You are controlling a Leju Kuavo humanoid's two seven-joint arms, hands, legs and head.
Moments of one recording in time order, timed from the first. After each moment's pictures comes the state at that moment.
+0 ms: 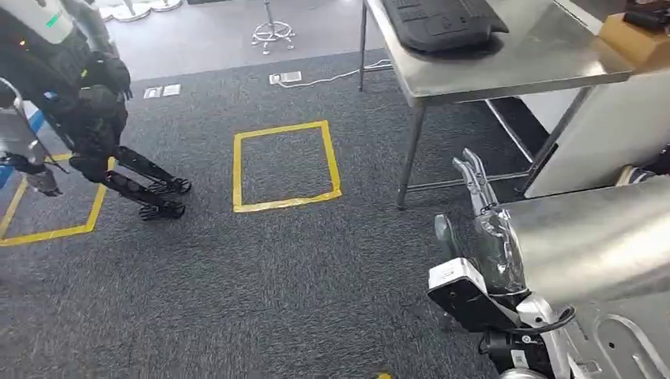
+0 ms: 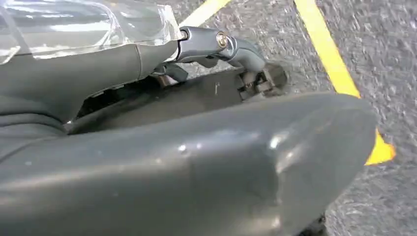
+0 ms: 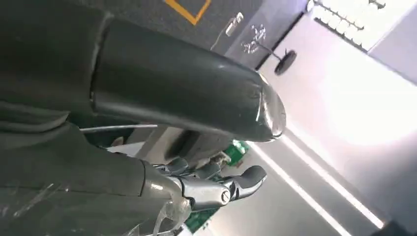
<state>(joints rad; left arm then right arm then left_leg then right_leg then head) -0.16 -0.11 -1.23 -0.21 0.92 0.30 -0.06 -0.58 -0.42 0.77 -2.20 0.62 -0.35 0.46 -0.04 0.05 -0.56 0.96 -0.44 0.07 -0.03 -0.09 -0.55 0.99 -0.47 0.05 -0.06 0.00</state>
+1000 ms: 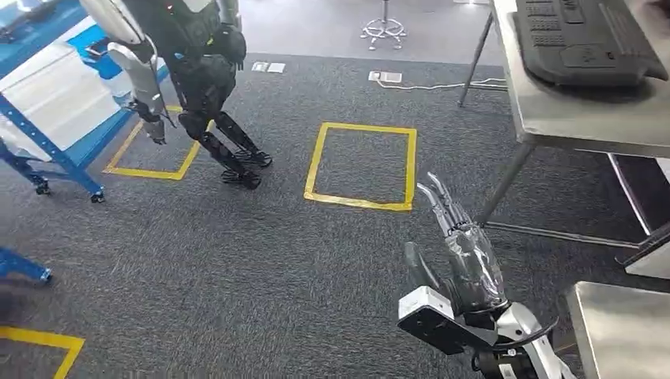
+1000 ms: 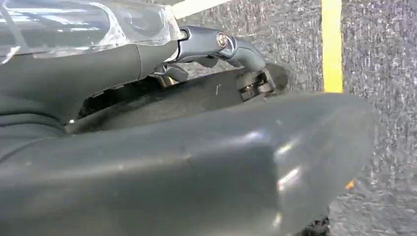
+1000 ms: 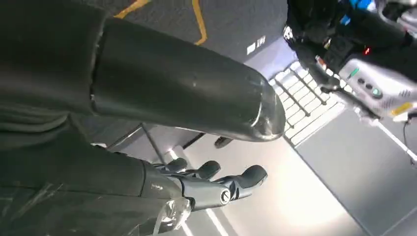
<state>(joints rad) -0.16 -0.11 -1.23 -0.21 0.92 0.29 -0.05 -0.55 -0.44 0.83 -2.20 0.66 -0.24 0.44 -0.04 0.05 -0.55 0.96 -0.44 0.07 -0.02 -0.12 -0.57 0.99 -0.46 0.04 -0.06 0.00</state>
